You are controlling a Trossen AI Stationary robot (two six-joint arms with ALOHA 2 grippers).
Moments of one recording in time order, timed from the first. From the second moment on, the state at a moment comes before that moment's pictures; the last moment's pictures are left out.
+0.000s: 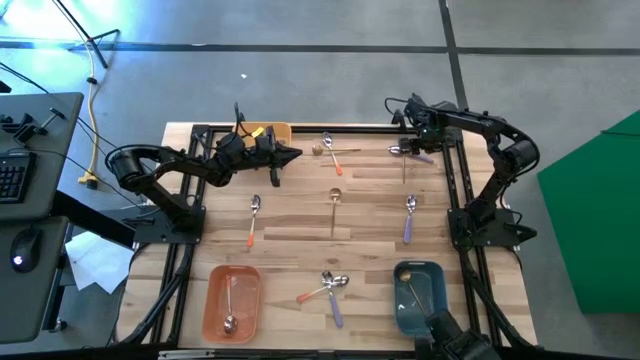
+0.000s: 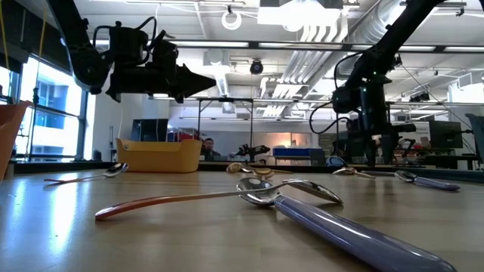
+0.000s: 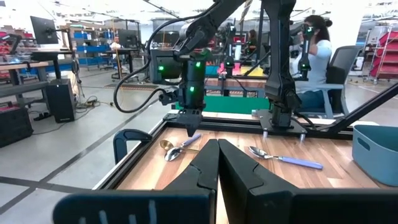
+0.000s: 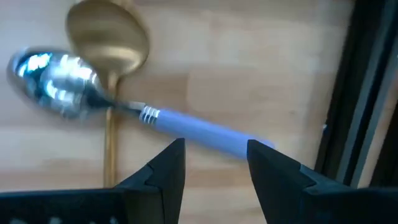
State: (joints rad) left arm 0.60 1.56 0.44 1.19 0.44 -0.03; right arm -1.05 1.71 1.05 -0.87 0.12 0.43
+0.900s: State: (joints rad) left arm 0.60 1.56 0.44 1.20 0.44 -0.03; right arm -0.98 1.97 1.34 -1.06 0.16 -0.36
